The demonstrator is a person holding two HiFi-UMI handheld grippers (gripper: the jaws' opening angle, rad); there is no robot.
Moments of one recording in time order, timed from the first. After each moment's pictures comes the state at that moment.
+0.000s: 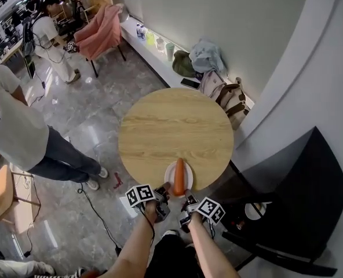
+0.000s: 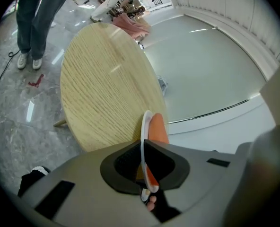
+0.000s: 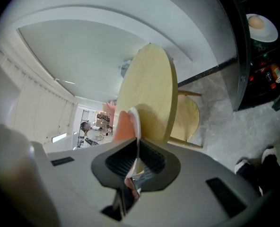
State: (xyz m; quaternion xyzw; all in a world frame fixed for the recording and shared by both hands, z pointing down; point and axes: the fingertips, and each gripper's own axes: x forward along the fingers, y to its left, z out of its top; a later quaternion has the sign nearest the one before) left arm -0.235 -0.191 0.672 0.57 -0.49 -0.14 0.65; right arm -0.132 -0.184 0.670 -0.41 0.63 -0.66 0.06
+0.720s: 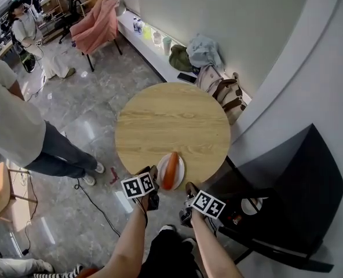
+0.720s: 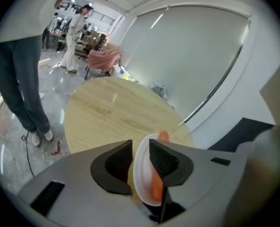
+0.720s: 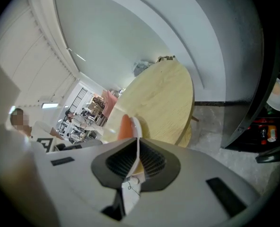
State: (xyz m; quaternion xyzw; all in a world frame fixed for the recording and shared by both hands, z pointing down) left arm -0.299 -0.217 0.628 0.62 -0.64 0.05 0.45; right arm -0.118 -0.196 0.642 -0.45 0.71 -0.53 -0.06
